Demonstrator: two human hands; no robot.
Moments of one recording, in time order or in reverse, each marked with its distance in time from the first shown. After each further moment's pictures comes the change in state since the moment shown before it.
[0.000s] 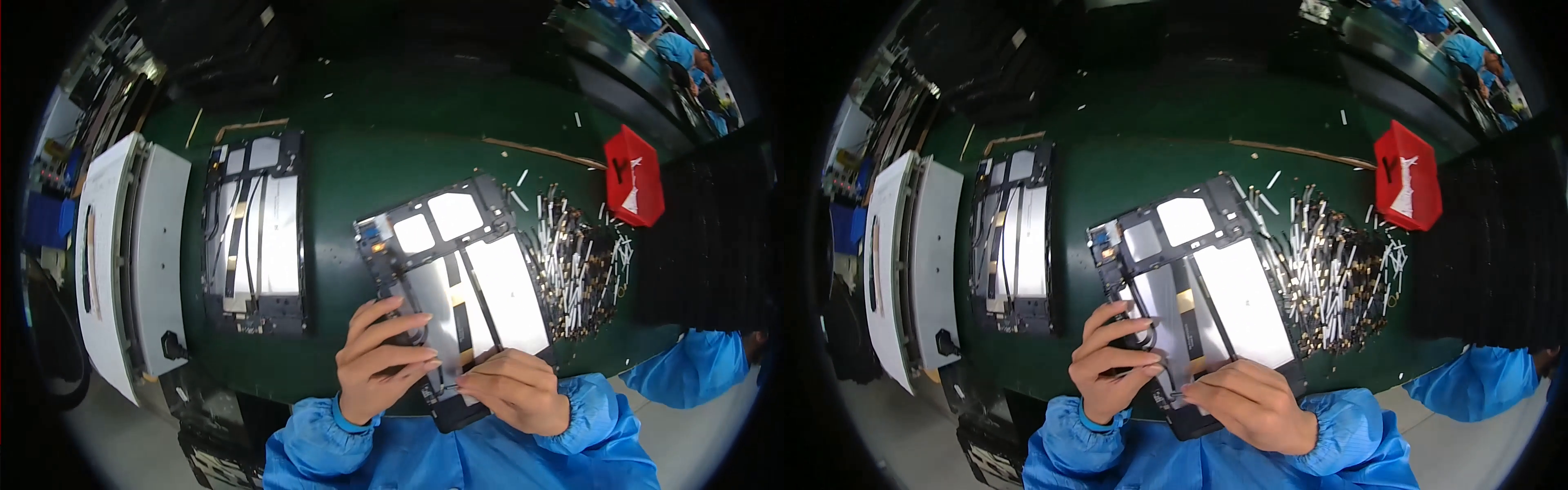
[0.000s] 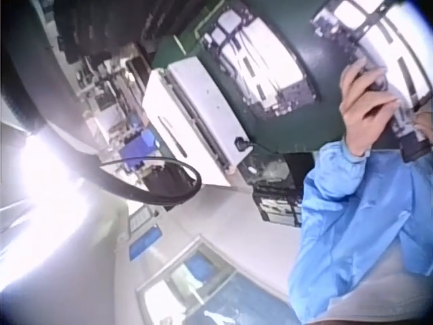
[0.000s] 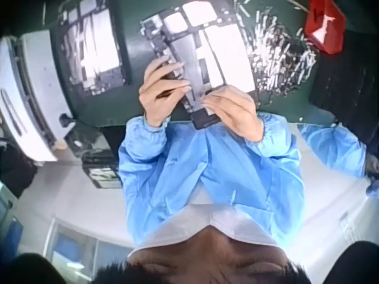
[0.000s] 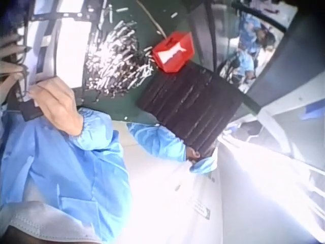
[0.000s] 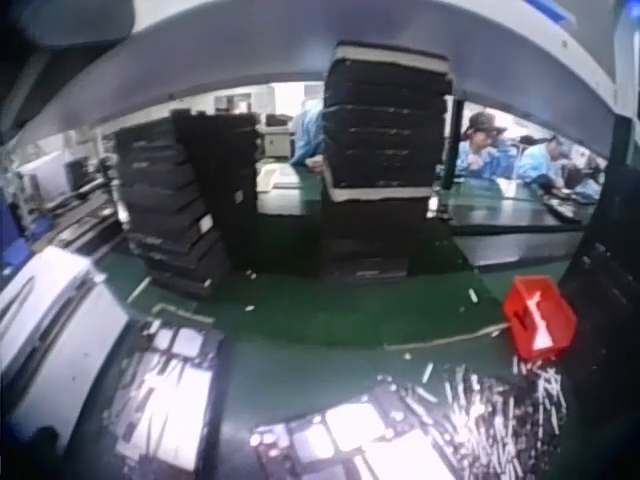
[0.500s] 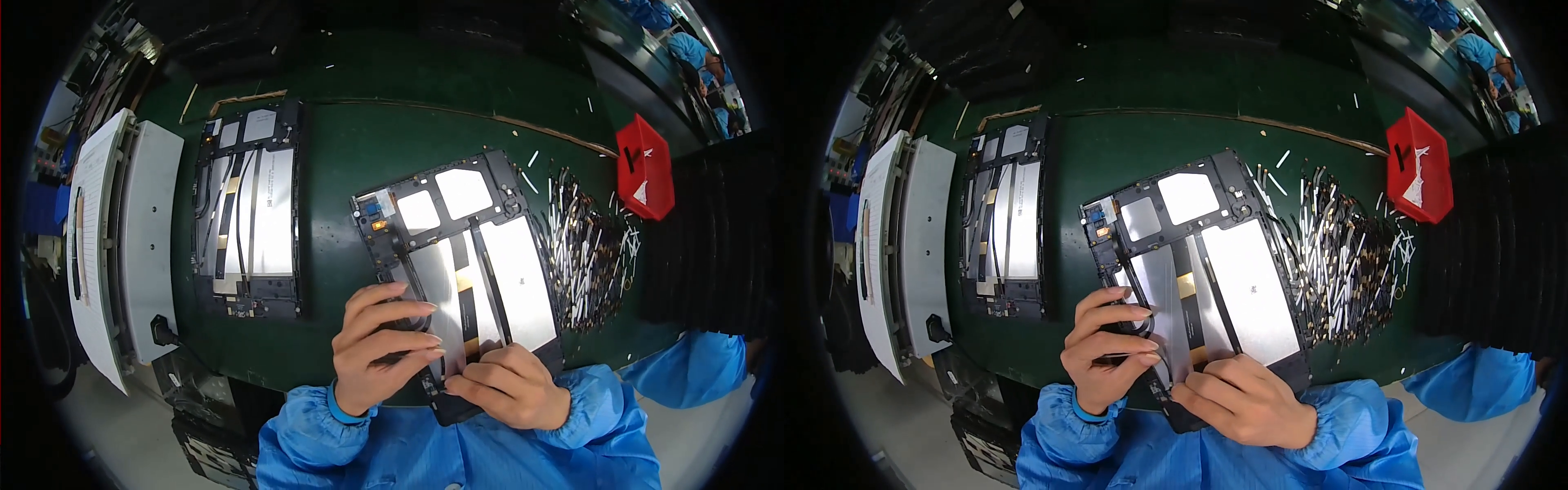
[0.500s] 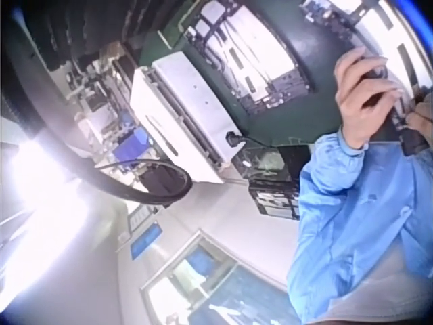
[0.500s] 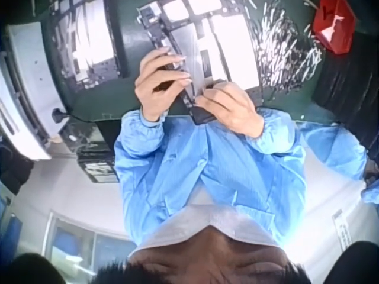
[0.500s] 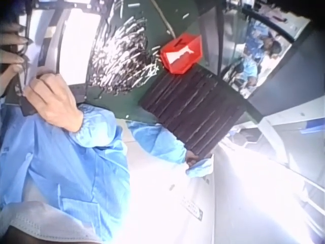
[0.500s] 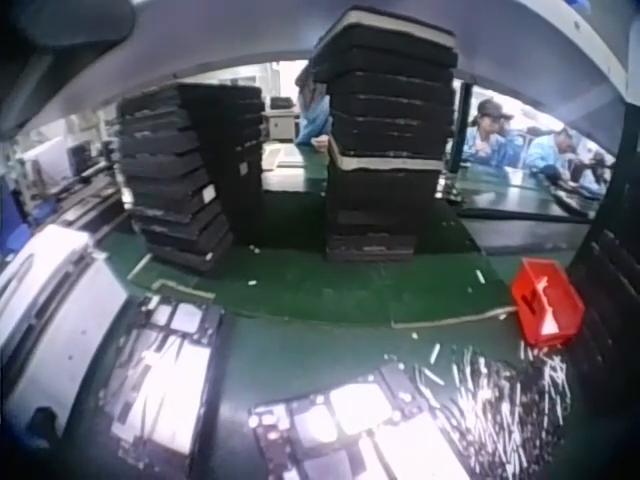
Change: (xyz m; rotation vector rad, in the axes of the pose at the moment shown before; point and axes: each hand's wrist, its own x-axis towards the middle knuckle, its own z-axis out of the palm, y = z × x) left_hand 0.000 -0.002 0.000 -0.020 0.011 -0.015; right_hand 0.000 0.004 0.008 -0.279 -0.120 -0.224
